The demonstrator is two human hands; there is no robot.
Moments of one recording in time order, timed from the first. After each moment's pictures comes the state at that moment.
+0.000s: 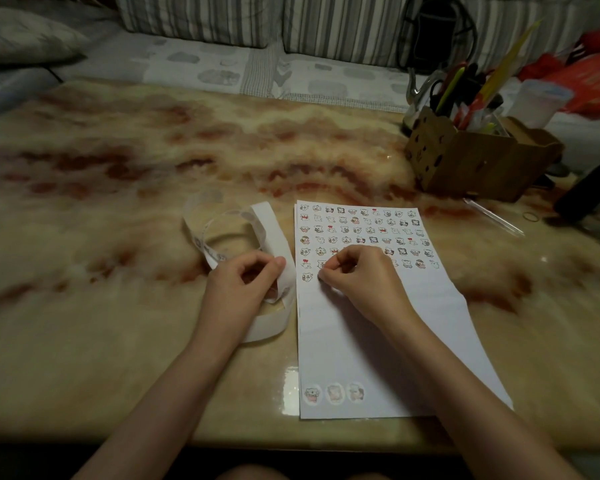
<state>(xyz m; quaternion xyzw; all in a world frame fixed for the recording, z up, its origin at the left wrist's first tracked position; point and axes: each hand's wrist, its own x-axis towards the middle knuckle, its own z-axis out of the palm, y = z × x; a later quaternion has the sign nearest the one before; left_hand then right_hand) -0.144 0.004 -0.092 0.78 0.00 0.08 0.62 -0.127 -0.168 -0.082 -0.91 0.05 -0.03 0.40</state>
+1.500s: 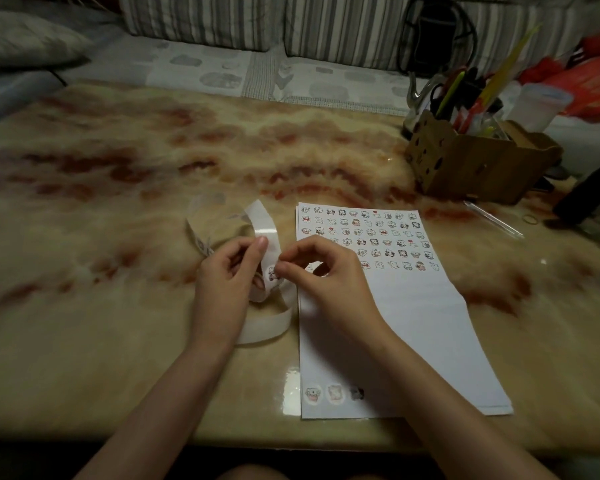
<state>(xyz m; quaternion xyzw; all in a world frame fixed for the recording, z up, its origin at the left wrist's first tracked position) -0.146 0.005 -0.080 0.73 0.00 0.17 0.66 -0.142 -0.128 -0.071 -0.77 -0.13 -0.05 0.63</state>
